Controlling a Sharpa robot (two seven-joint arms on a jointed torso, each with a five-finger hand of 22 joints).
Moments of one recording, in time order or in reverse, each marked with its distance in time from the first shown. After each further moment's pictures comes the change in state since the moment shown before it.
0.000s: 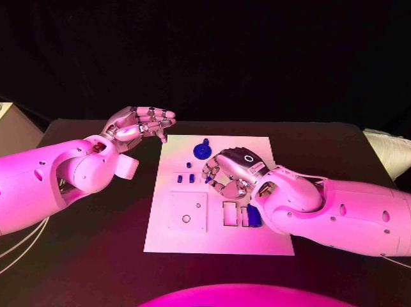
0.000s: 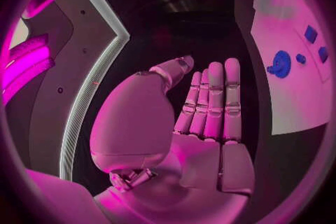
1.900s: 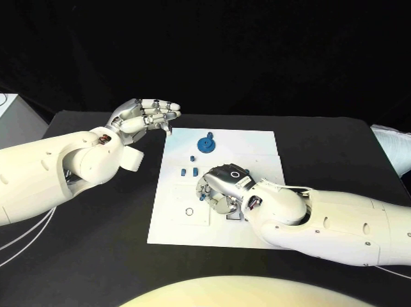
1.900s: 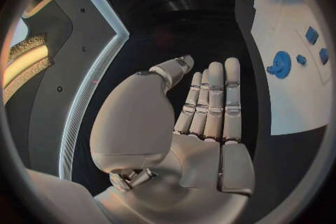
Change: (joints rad) left arm -0.001 0.003 -0.002 -0.002 0.015 -0.006 0.000; left_hand 0.000 0.000 -0.008 0.003 0.000 -0.009 0.002 0.000 -0.002 -0.013 0.002 0.004 -0.001 -0.003 0.004 0.000 -0.003 0.000 0.004 0.003 -0.011 -0.004; right arm -0.078 0.082 -0.011 -0.038 -0.070 0.120 -0.042; right_hand 0.012 0.016 0.004 0.001 0.004 -0.003 -0.003 0.006 0.005 0.004 -0.004 -0.008 0.002 -0.002 -0.002 0.000 -0.006 0.000 0.000 0.000 0.000 0.000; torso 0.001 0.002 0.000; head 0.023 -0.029
